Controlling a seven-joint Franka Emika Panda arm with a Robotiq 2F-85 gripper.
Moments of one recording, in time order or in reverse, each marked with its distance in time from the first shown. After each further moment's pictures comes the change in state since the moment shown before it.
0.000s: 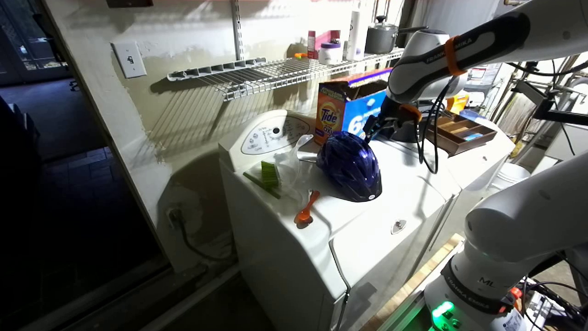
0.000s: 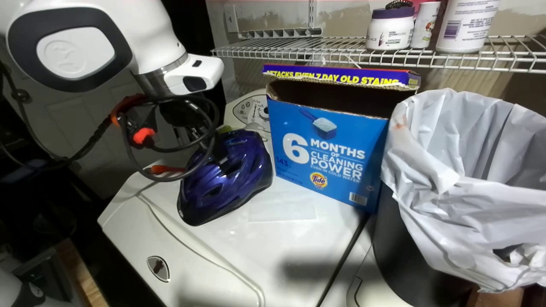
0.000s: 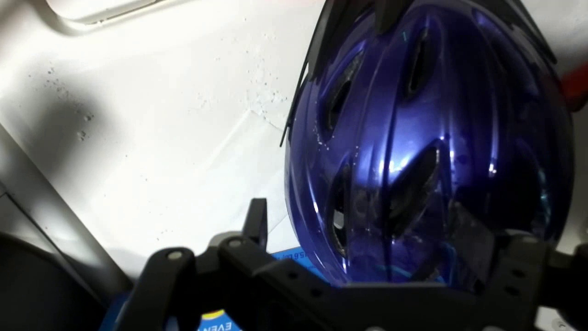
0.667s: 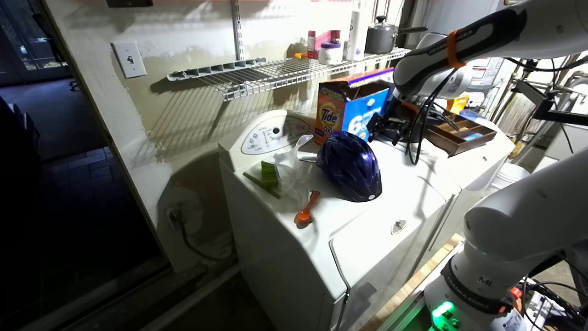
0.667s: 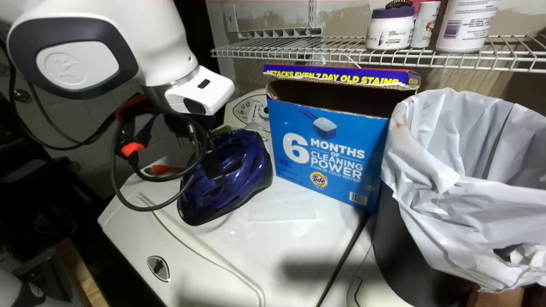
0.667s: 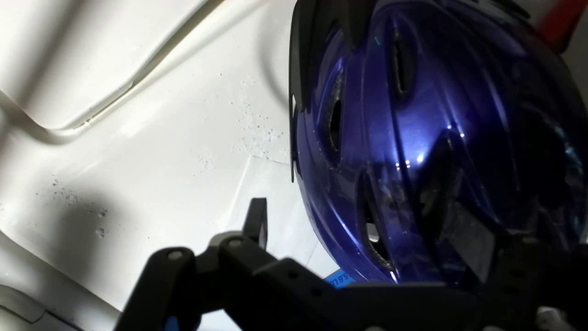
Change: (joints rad) arm -0.026 0.032 -0.045 0.022 0.125 -0.053 0.151
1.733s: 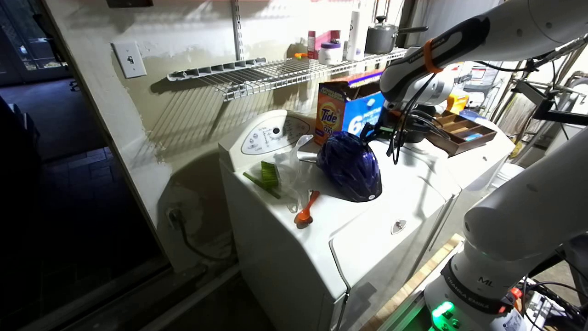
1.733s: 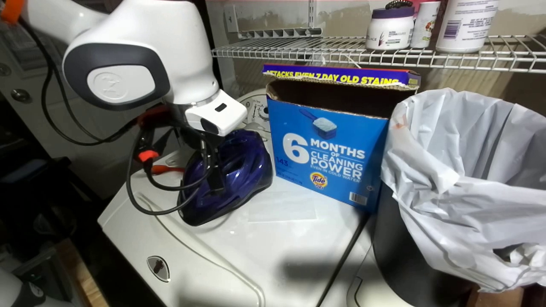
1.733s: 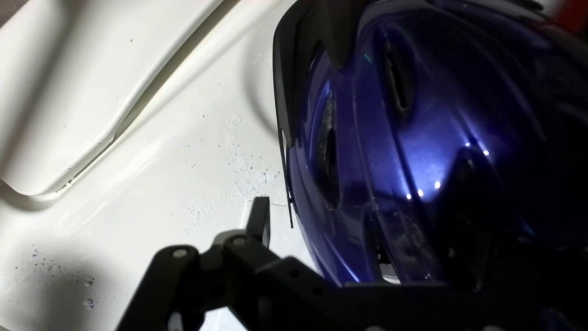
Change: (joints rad) arm -0.001 0.144 0.028 0.053 0.054 -0.025 0.086
